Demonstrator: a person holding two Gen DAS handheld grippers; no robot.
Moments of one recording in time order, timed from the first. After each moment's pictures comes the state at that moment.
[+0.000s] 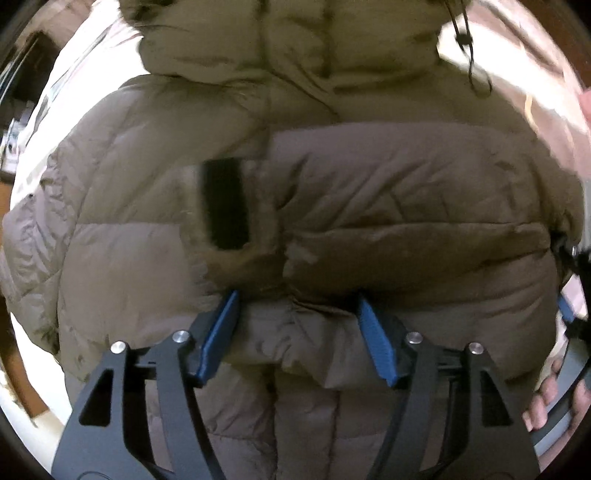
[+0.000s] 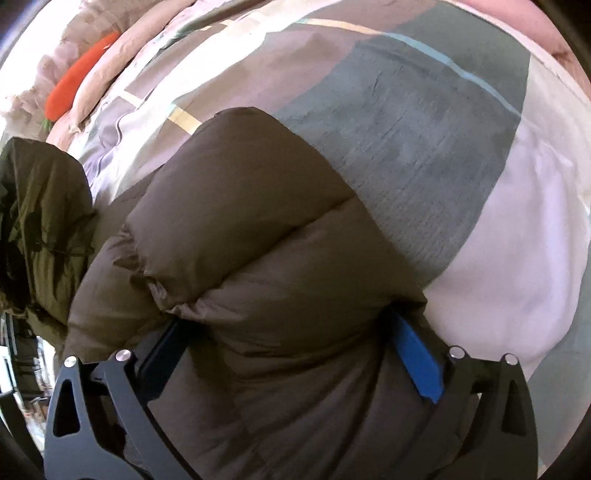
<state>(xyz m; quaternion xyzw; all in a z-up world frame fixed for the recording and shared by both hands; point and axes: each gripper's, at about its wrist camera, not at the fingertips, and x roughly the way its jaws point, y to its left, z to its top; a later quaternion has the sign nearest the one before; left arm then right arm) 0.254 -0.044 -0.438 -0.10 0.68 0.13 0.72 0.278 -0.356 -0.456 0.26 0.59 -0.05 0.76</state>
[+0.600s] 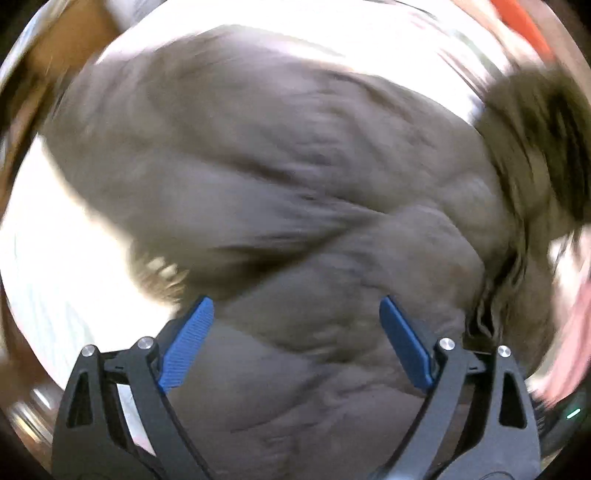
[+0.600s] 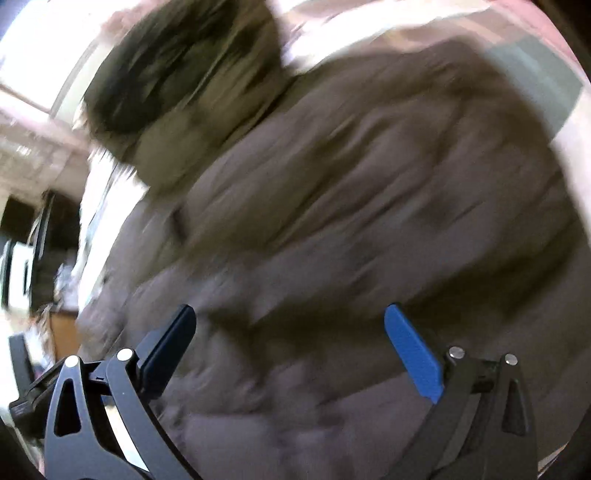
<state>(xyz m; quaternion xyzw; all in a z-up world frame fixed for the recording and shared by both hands) 0.050 0.226 -0.404 -0.37 0.60 0.28 0.65 0.171 -0.113 -0.415 0.19 0.61 0.11 0.76</state>
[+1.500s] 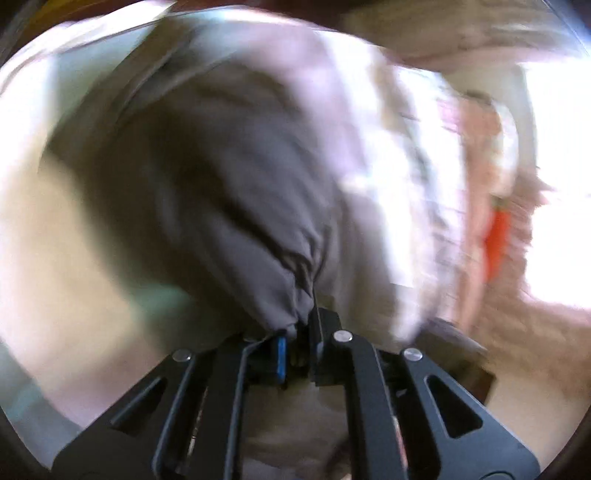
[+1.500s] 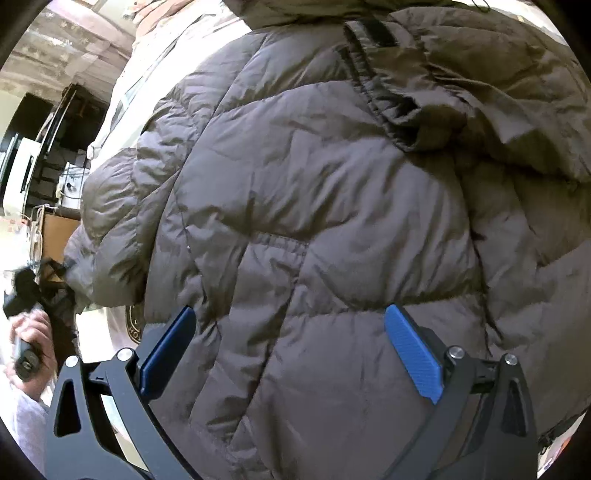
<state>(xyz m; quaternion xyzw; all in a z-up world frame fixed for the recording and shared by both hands) -0.030 0.447 -0.433 -0.65 0.34 0.24 0.64 0.083 0.000 -0.432 0.11 0.67 0.17 0.71</state>
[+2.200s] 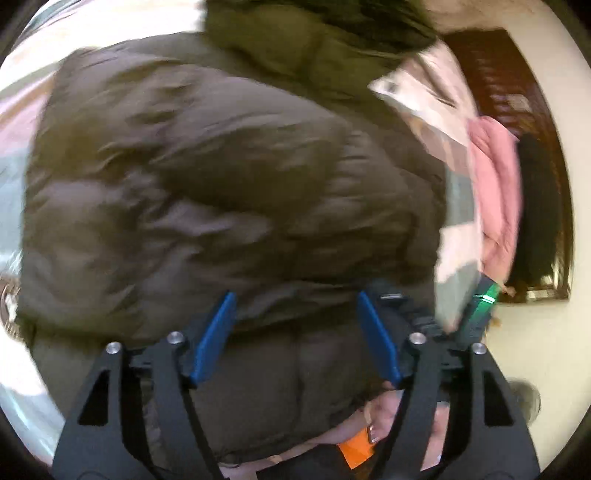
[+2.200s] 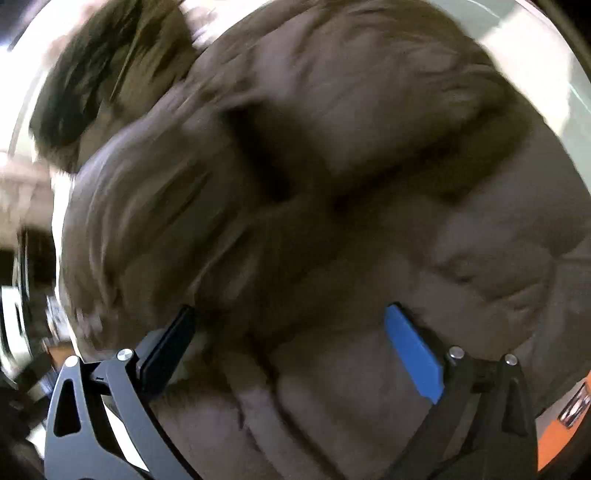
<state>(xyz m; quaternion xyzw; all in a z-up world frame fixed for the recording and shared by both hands) 0.120 0.081 -0.390 -0.29 0.64 -0.05 0.71 0.112 -0.216 -0.436 0.29 0.62 -0.03 0.73</state>
